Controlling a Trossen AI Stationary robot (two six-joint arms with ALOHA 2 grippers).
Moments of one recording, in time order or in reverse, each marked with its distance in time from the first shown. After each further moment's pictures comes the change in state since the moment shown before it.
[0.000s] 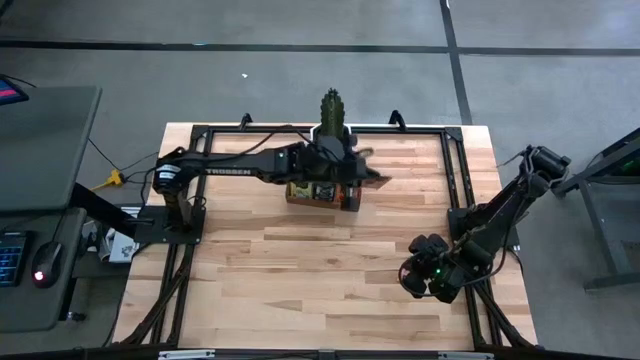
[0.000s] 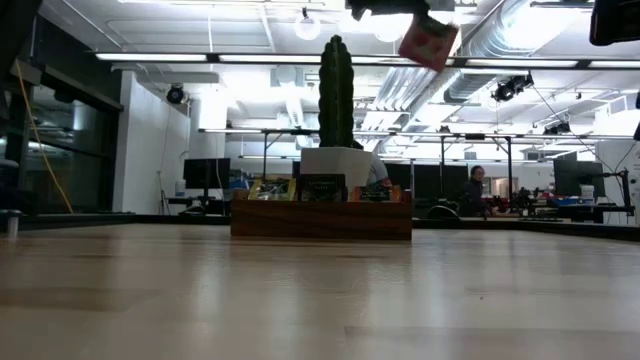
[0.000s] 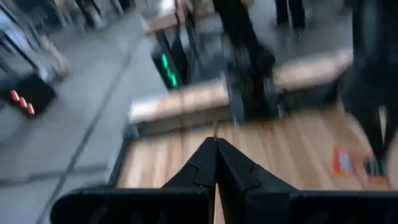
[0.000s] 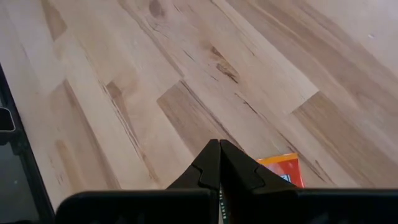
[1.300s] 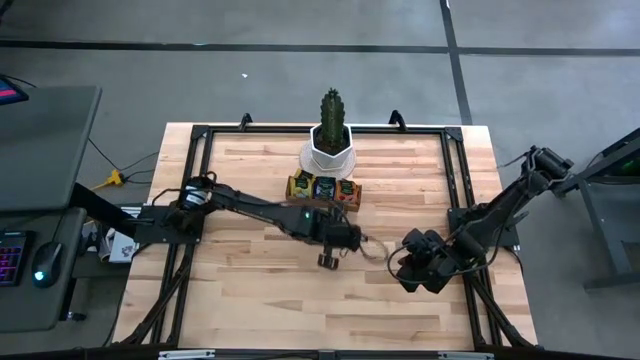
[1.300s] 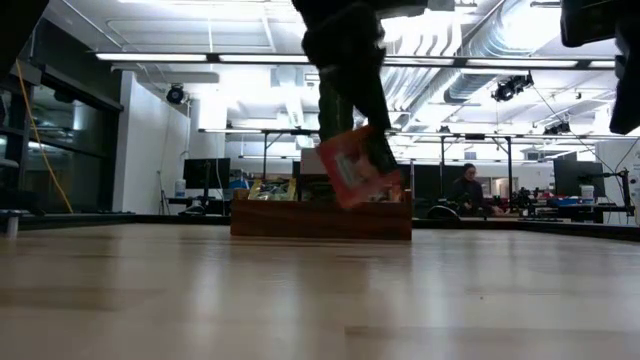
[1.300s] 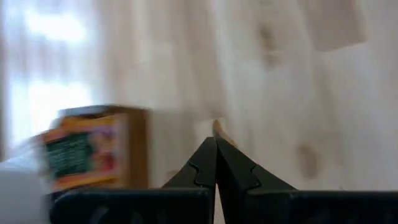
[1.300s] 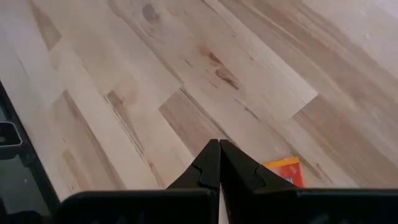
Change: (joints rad) left arm -0.275 0.231 0.080 -0.584 -0.257 -0.183; right arm -0.116 0.000 0.057 -0.036 -0.109 -0.051
